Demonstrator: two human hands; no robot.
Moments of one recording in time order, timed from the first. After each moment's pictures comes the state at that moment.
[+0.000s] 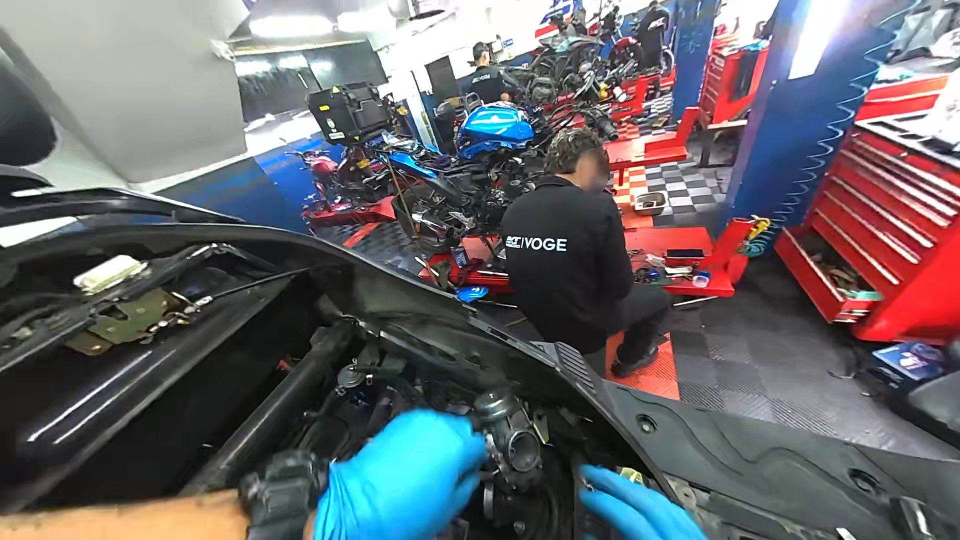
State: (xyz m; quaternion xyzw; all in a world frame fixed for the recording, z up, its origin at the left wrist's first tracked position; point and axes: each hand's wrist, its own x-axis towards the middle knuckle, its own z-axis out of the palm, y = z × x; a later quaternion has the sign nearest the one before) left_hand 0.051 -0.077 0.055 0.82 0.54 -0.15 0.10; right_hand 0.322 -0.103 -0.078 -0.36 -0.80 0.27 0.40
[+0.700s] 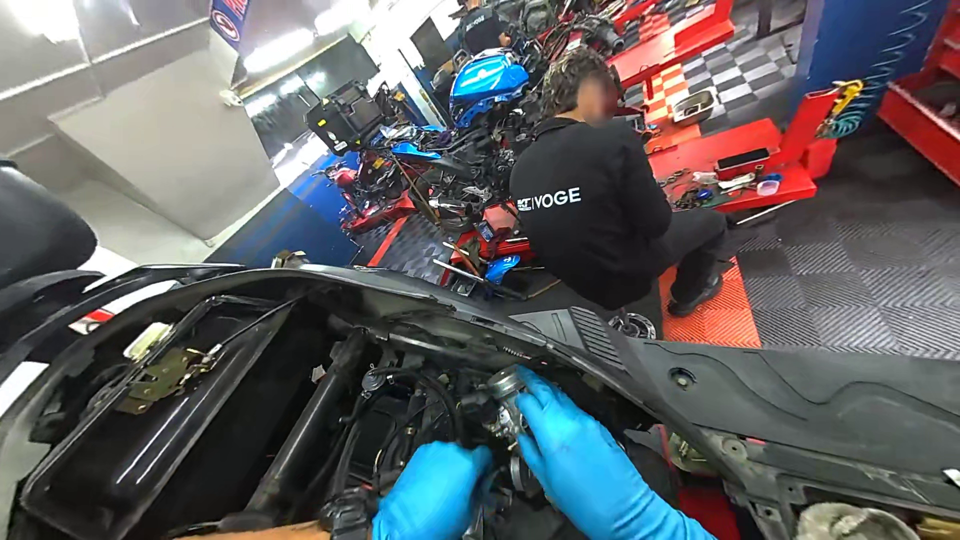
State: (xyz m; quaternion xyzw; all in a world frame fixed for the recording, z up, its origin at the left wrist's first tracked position) left_hand 0.050 -0.095 0.006 0.70 0.64 -0.30 0.14; right_hand 0.220 -0.043 -0.095 -0.41 -0.80 0.22 0.38
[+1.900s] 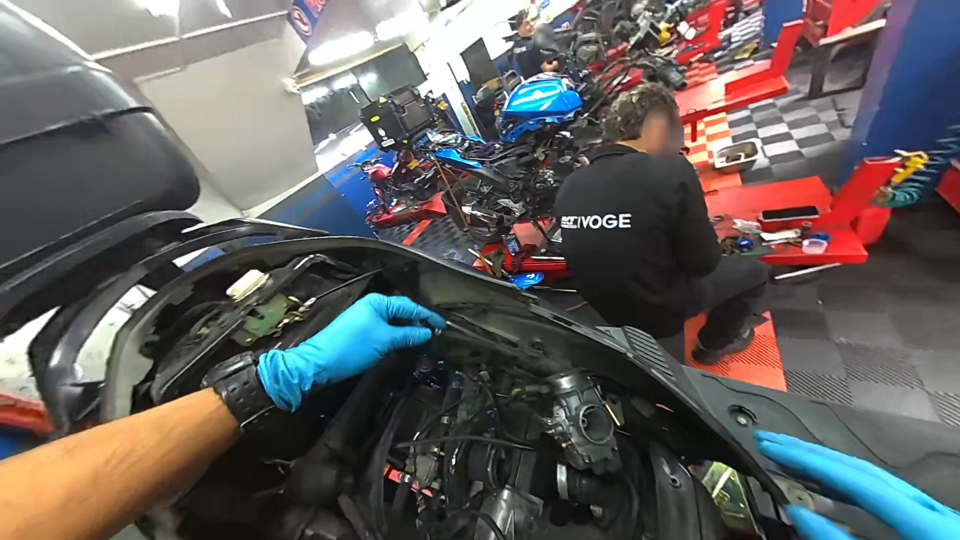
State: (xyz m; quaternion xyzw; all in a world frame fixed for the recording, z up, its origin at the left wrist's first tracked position) left_hand -0.049 -0.053 0.162 0.68 0.71 0.11 0.17; right_hand 0.386 -0.068 -0.065 -0.37 -0.77 0.36 0.37
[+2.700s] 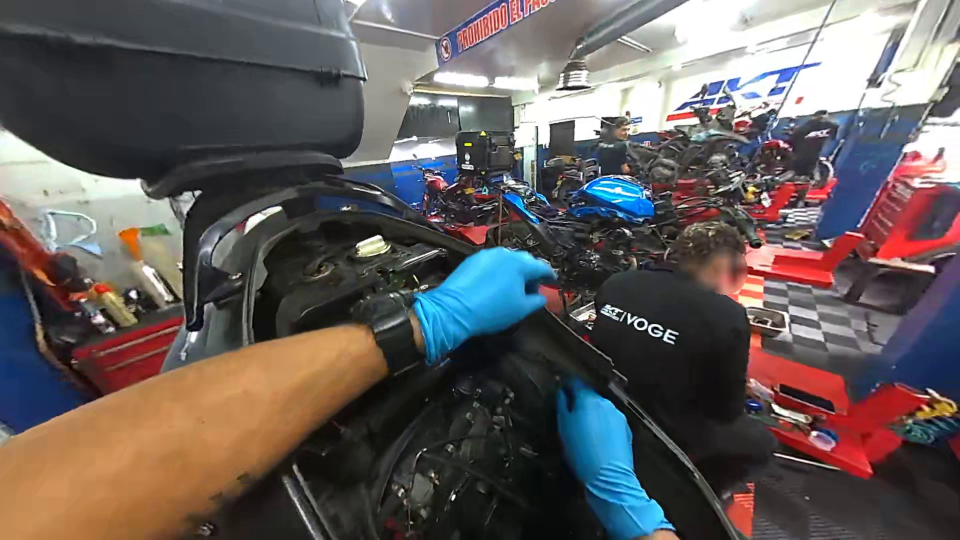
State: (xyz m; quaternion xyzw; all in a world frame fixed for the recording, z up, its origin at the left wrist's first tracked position) left_hand -0.035 -0.031 0.203 0.76 0.63 0.12 -0.12; right_hand 0.117 0.017 0.008 -0.53 -0.80 0.18 0.23
